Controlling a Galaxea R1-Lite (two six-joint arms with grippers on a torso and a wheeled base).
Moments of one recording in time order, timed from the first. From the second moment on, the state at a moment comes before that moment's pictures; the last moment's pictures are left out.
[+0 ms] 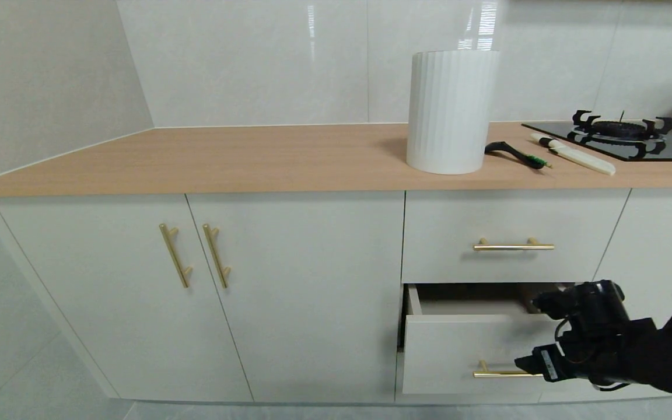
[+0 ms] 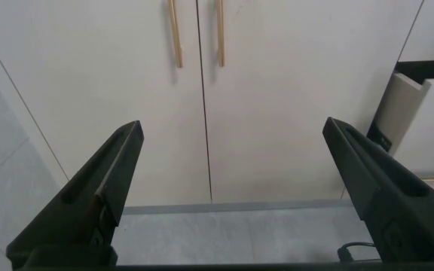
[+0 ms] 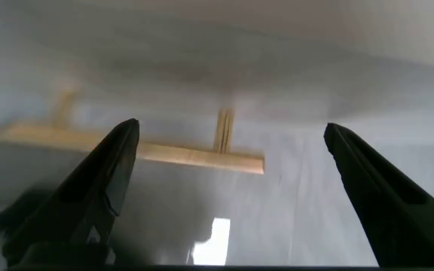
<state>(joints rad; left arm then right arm) 0.00 0.00 0.00 0.00 -0.04 0.01 0.14 2.01 -0.53 -0.53 -0.06 -0.05</state>
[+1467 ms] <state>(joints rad) 0.00 0.00 0.00 0.00 -0.04 0.01 0.19 1.96 -0.59 -0.60 -0.11 0.06</state>
